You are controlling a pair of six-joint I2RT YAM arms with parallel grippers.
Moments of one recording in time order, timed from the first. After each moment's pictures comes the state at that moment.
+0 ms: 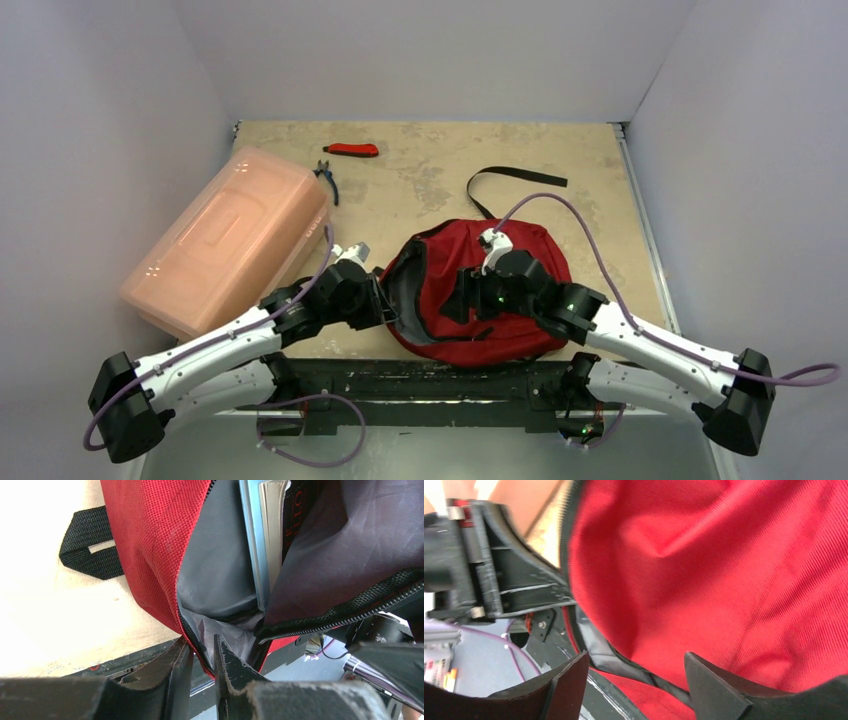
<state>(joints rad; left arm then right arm) -0.88 0.89 0.58 -0.49 0.00 -1.07 0.94 0.88 0.66 -0.34 -0.06 0.68</state>
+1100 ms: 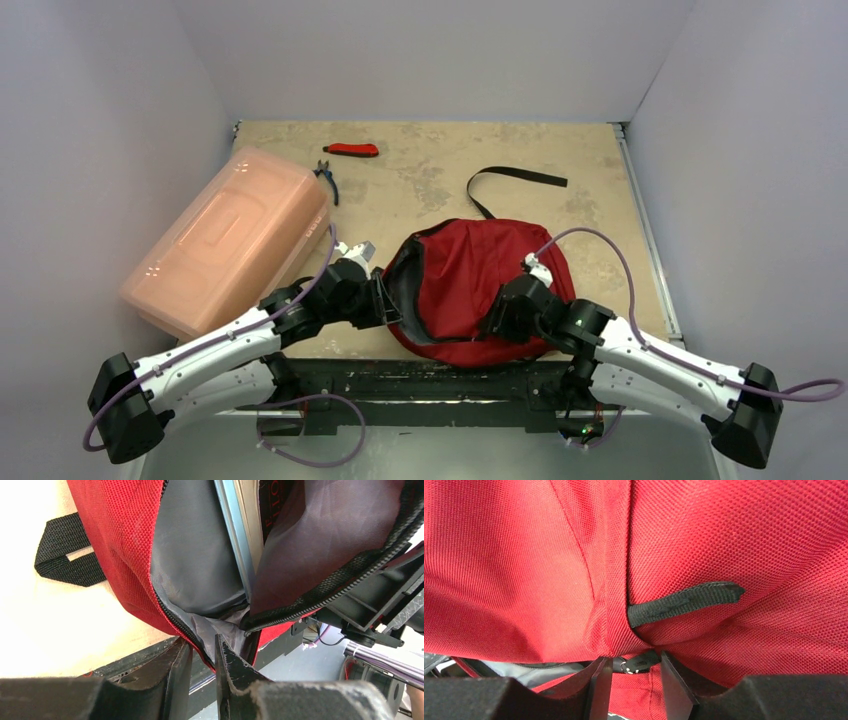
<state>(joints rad) -0.88 0.89 0.58 -0.44 0.05 -1.01 0.94 0.78 0.54 -0.68 0.16 1.17</state>
